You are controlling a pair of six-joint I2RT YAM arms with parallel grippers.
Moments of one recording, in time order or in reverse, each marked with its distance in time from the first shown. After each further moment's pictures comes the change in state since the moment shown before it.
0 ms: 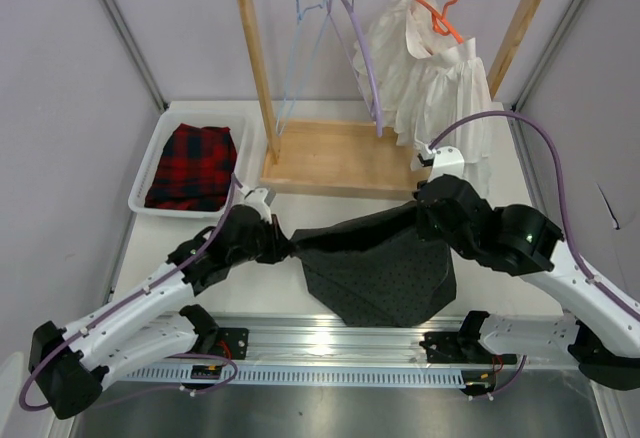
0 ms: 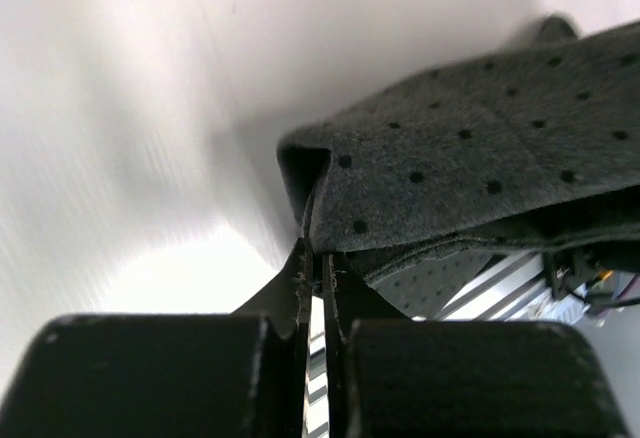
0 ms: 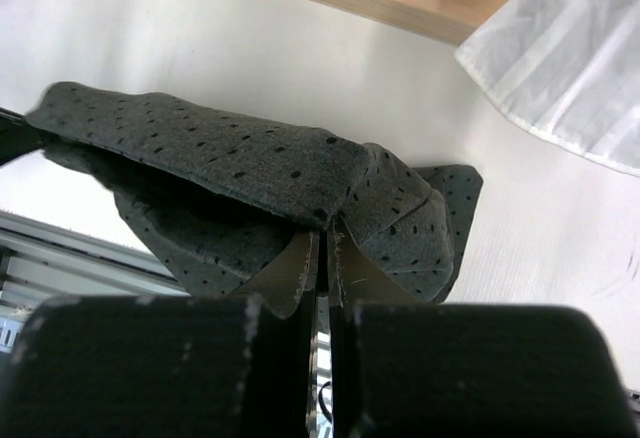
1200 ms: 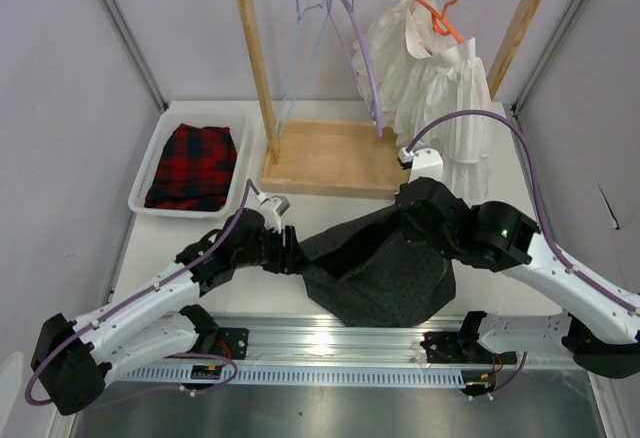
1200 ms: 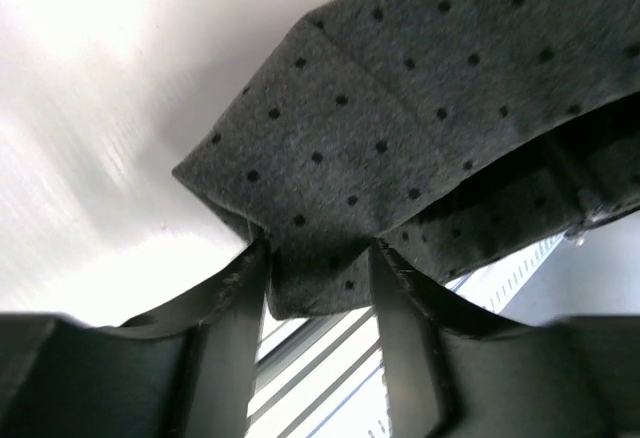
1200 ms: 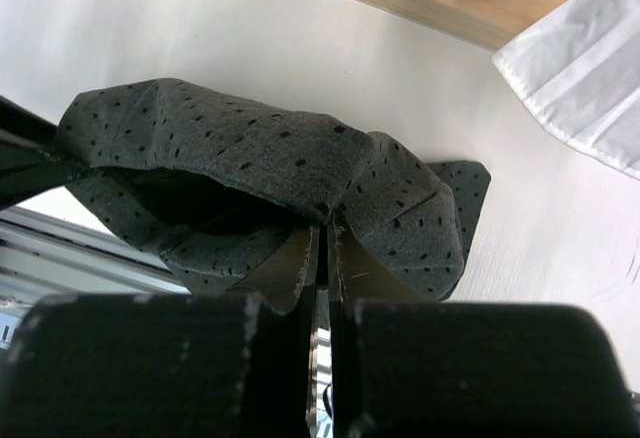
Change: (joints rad) left arm 0.008 0.048 -0.029 0.076 0.205 0.075; right arm 0.063 0.062 0.000 0.023 0.032 0.009
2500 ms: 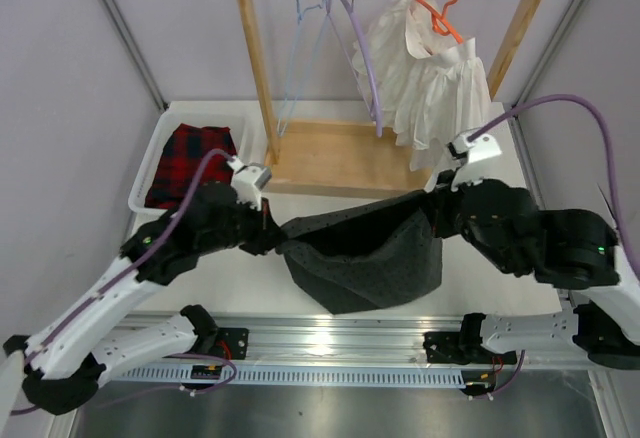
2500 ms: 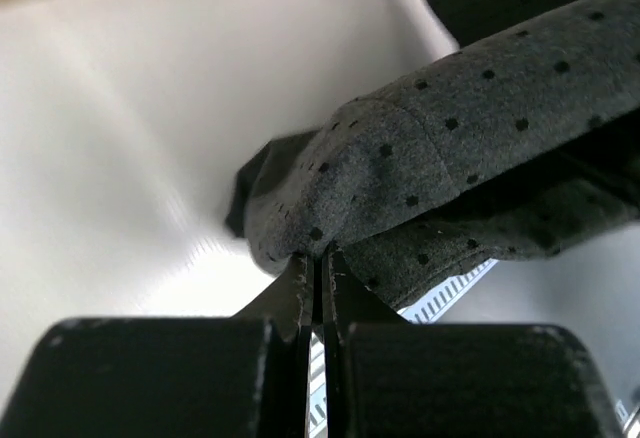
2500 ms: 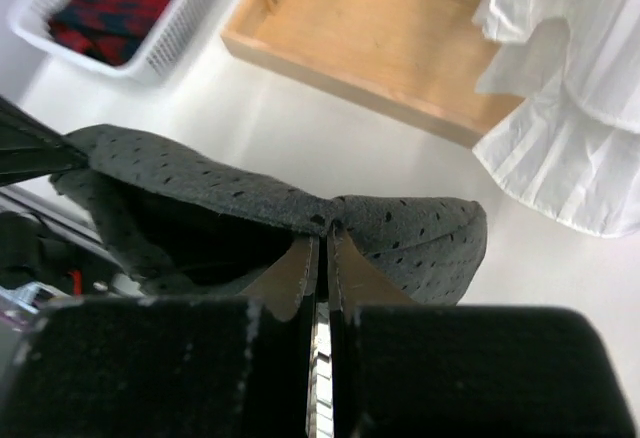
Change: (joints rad) left arm -0.065 -0.062 0.556 -0.534 -0.154 0.117; right arm 0.187 -0.058 0.318 -0.086 0.141 -0.024
